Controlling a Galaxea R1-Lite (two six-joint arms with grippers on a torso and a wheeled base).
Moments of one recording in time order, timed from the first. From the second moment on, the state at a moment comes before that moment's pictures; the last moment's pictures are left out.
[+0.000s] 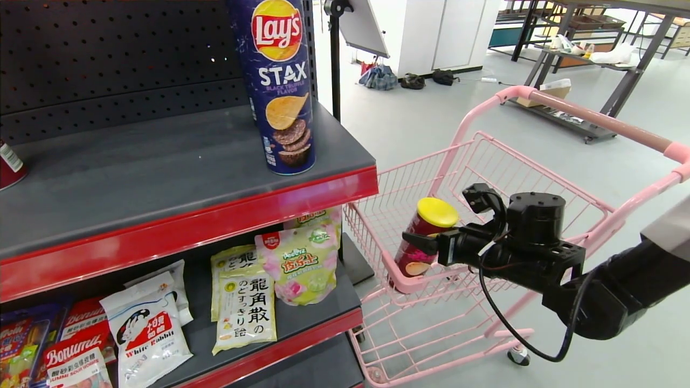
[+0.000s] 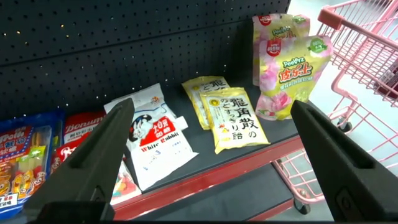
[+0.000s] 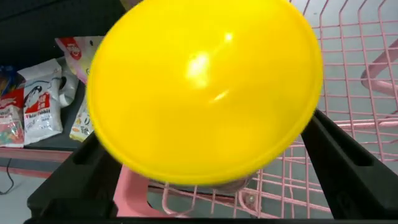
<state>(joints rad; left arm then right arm) 0.00 0.00 0.00 0.00 0.01 -0.01 0.37 2.00 -0.66 -1.04 0.25 0.17</state>
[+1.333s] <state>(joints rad) 0.00 0.00 0.00 0.00 0.01 -0.01 0.28 1.68 -0.97 -0.52 0.19 0.06</state>
